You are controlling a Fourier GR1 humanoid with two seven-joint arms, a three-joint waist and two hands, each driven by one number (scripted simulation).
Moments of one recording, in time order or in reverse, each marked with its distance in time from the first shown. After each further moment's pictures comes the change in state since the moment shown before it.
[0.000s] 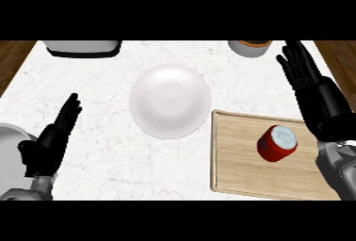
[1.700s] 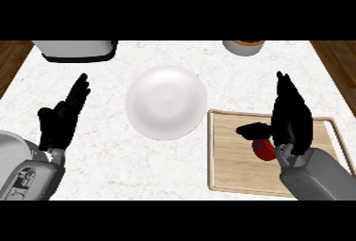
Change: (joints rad) left arm -0.186 -0.048 0.024 0.121 -0.049 -0.006 0.071; right arm -0.073 0.033 0.280 0.066 1.043 -0.095 1.111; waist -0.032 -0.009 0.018
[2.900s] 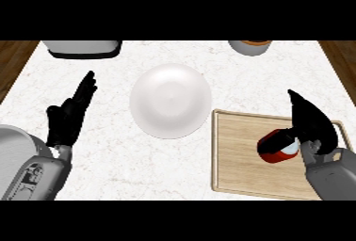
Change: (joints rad) left arm -0.029 -0.038 0.002 0.019 -0.030 -0.022 -0.010; right arm 0.069 -0.047 -0.153 -0.017 -0.278 0.376 0.045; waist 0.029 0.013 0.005
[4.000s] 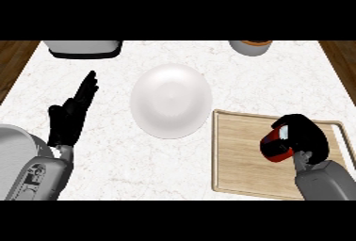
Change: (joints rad) left arm 0.004 -0.039 0.035 -0.018 -0.044 -0.032 0.023; right arm 0.121 0.116 -0.071 0.093 0.181 0.035 -0.097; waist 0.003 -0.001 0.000
